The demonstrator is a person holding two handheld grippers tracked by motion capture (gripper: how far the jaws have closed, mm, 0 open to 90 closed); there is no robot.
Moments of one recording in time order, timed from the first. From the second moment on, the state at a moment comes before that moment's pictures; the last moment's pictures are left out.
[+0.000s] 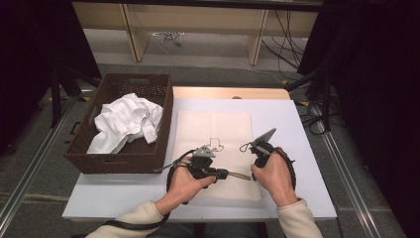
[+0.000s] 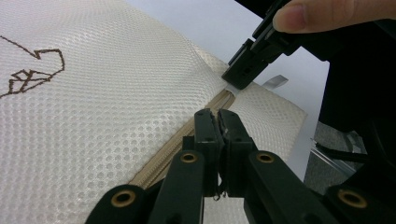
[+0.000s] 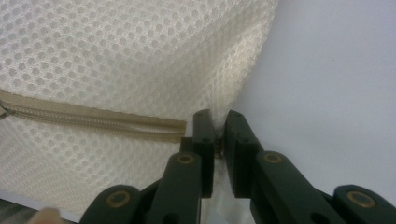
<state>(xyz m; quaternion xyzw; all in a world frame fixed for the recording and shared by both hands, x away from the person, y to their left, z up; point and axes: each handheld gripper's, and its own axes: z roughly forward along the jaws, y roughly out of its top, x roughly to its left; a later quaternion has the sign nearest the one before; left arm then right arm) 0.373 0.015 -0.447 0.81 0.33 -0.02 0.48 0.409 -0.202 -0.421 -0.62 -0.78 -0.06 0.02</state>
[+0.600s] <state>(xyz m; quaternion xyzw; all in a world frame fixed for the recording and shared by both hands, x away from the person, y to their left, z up) 0.372 0.021 -0.445 0.82 0.33 -0.02 0.48 0.410 -0.203 -0.423 -0.62 -0.78 -0.06 0.01</state>
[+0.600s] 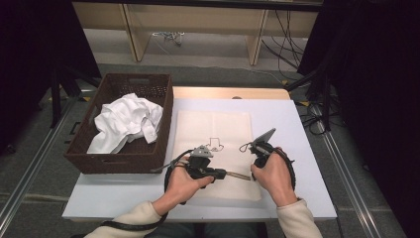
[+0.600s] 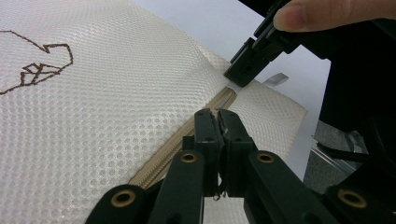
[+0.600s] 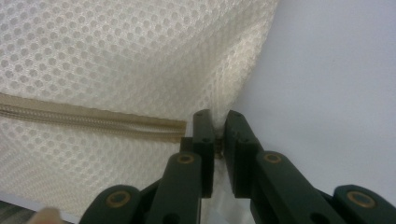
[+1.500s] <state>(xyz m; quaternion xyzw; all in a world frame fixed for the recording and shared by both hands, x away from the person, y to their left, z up) 0.370 0.029 -0.444 0.81 0.33 -0.02 0.48 0.410 -0.201 -0.424 -0.62 -0.78 -0.06 0.01</state>
